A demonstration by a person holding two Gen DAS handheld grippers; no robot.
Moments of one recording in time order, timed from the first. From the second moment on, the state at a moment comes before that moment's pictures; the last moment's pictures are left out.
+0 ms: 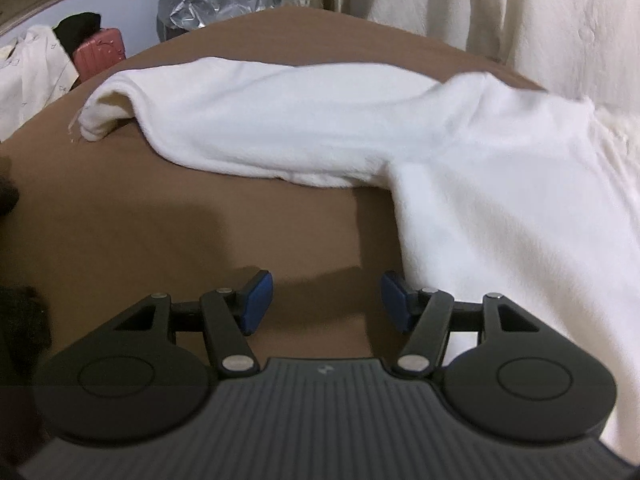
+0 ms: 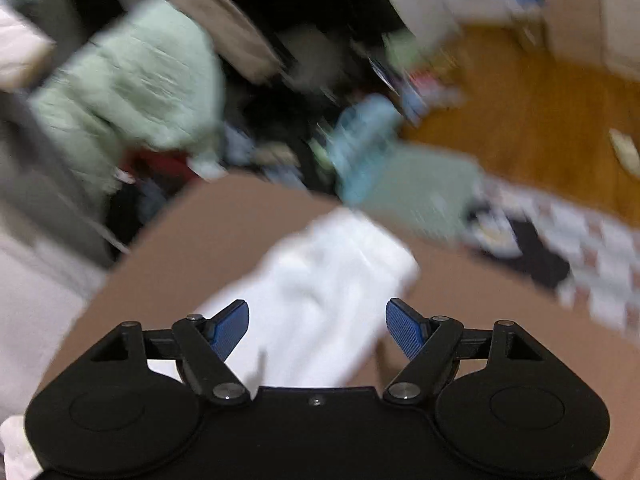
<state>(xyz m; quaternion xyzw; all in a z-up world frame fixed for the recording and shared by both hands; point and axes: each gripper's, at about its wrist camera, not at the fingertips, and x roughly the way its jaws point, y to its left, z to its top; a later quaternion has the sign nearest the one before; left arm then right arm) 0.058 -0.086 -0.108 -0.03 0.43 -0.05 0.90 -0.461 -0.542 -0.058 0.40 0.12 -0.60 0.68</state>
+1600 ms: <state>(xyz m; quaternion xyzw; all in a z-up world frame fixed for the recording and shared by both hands) -0.032 -0.011 -0.075 -0.08 0.50 -0.18 0.84 -0.191 -0.359 0.016 0.15 0.35 -0.16 0.91</state>
